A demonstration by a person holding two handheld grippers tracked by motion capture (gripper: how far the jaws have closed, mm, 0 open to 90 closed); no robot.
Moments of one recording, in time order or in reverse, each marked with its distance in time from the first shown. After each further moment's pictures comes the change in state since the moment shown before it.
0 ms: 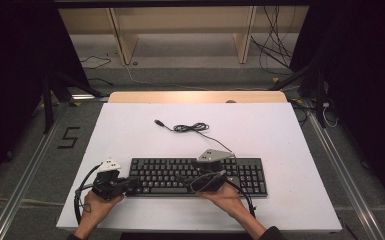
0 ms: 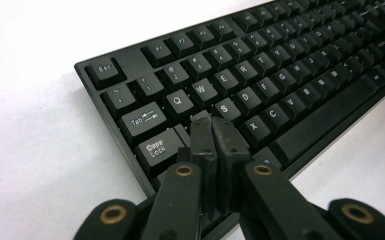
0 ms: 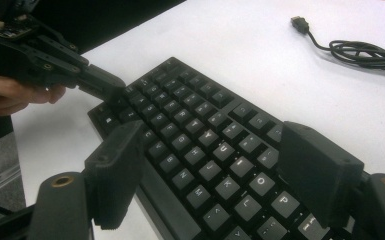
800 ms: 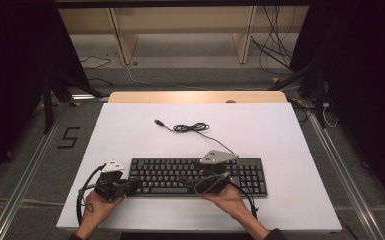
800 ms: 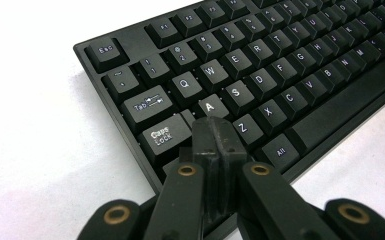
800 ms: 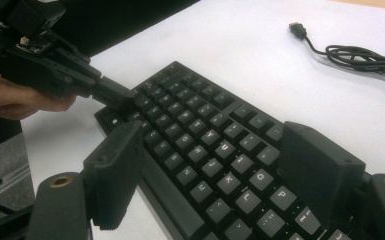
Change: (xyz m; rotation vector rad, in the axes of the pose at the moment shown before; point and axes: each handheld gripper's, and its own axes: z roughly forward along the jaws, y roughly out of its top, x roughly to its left) left arm -0.004 0.000 0.005 0.047 0.042 0.024; right arm 0.001 -0.002 -0.010 -0.021 0.003 0.001
